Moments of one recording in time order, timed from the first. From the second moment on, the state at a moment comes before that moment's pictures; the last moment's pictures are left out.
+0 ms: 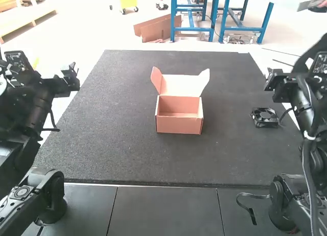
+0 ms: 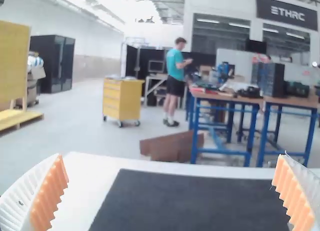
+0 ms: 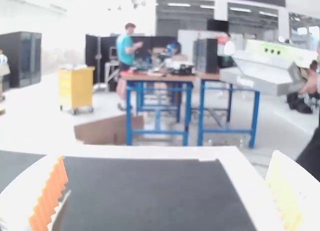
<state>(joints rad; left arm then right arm) -0.11 0.21 0.29 0.19 -0.19 -0.04 0.08 0.23 0.36 0.04 0.07 -0.03</state>
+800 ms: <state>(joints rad) -0.11 0.82 0.90 -0.50 -0.14 -0.04 0.08 0.80 0.91 -0.78 0.14 0.04</state>
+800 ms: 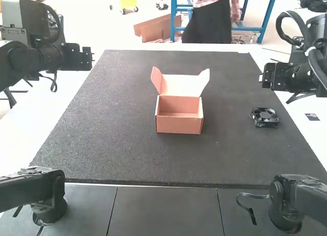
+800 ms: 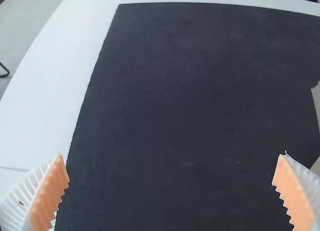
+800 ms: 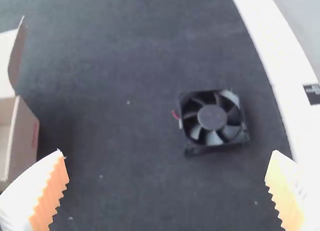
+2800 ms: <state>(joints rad) -0.11 0.96 0.93 -0.43 -0.08 -0.02 -0.38 1.90 1.32 -0.68 -0.03 -0.35</state>
